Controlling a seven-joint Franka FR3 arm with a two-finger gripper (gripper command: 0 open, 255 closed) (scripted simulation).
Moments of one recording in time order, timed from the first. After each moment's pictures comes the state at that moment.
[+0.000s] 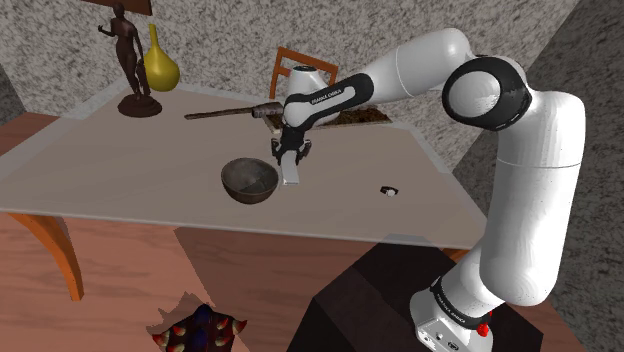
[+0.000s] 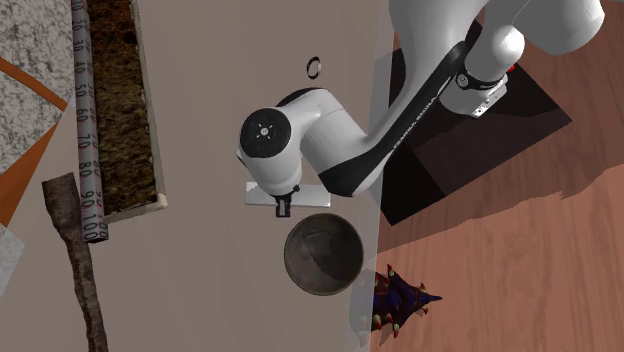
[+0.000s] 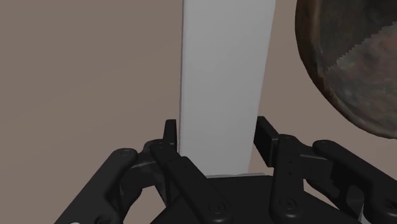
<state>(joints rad) 0.04 0.50 0.04 -1.79 -0.05 2.29 0.60</state>
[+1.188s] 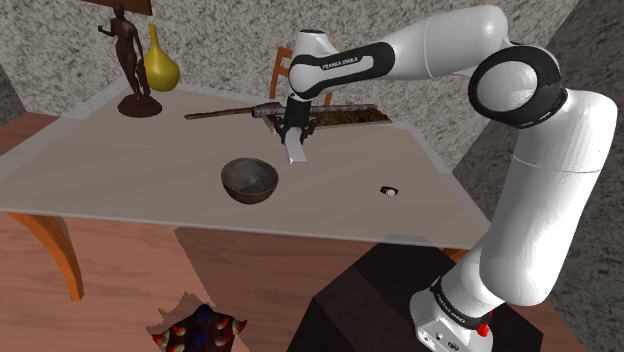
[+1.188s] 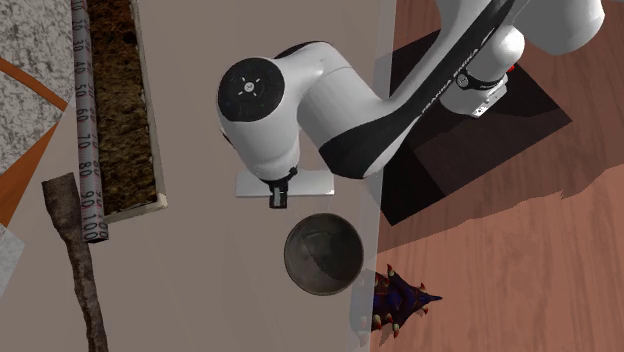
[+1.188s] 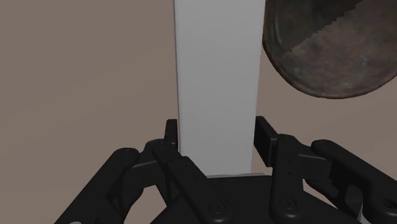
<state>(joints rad) 0.04 0.38 0.05 -1.72 -0.04 2.10 0.59</state>
